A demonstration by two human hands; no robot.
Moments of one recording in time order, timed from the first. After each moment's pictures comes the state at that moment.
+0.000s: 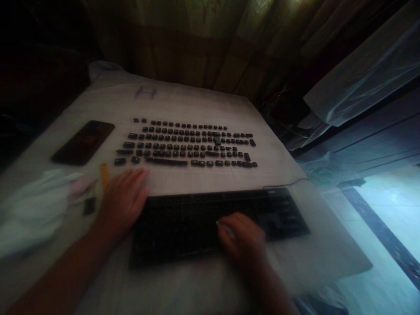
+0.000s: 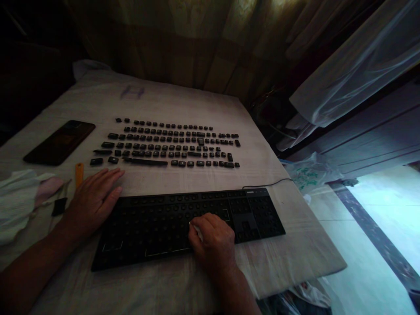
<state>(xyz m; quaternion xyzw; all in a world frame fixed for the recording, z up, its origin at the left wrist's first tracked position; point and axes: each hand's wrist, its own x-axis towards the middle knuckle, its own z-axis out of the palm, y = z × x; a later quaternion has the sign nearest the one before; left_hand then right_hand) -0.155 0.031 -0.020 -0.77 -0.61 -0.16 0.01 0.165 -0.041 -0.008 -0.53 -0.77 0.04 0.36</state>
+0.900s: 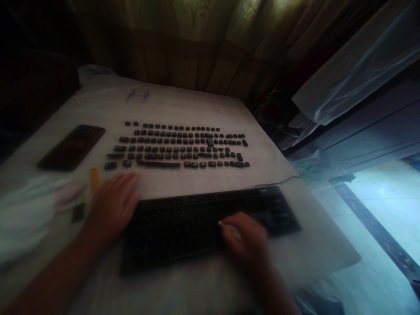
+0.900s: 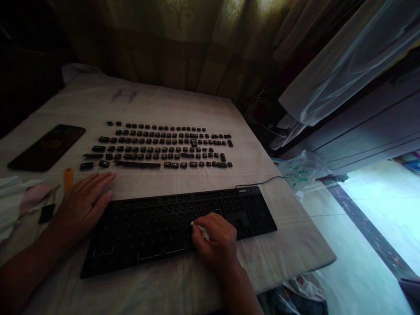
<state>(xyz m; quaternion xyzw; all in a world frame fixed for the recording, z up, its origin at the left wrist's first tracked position) -0.152 0.032 -0.013 -0.77 -0.62 -0.15 -0.01 0.185 -0.037 0.011 -0.51 -0.76 0.07 0.40</state>
